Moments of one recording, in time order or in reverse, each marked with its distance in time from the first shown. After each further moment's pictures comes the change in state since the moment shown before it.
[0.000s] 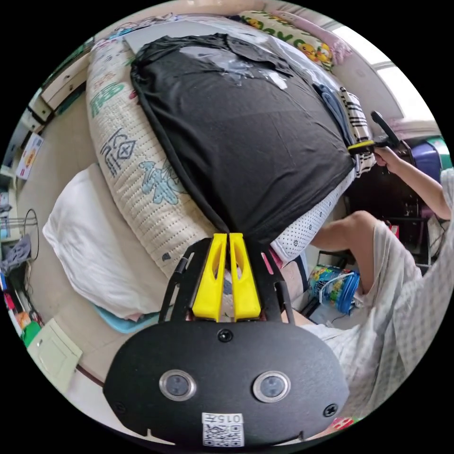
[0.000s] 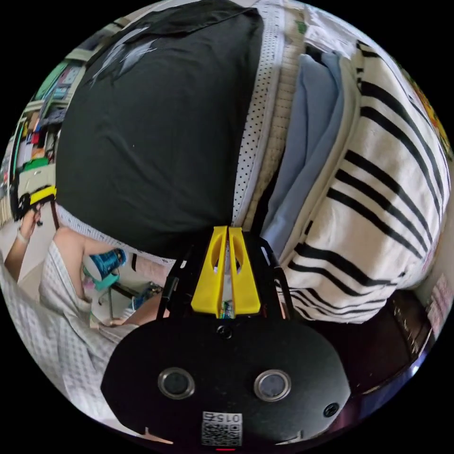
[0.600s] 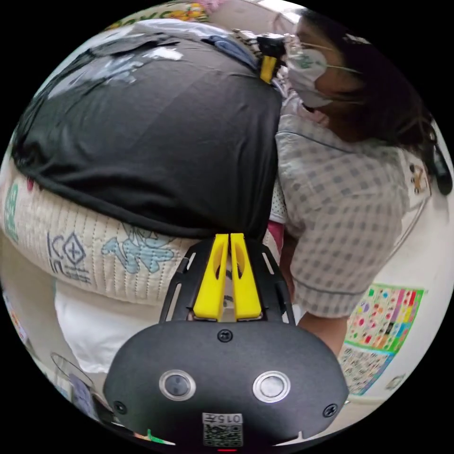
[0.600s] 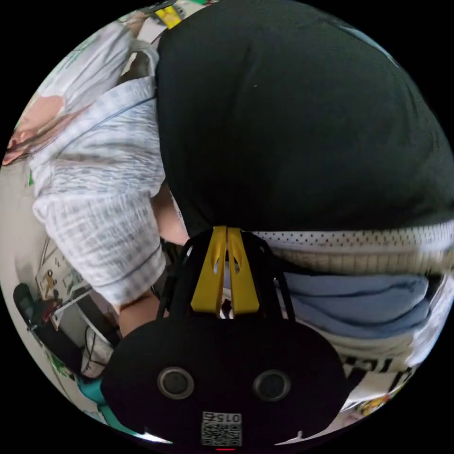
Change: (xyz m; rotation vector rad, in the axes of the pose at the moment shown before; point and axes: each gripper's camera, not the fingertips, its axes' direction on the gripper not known) left arm 0.033 -0.092 -0.012 -0.199 0.183 0.672; right arm 0.094 -0.064 0.036 -0.408 0.031 -1.064
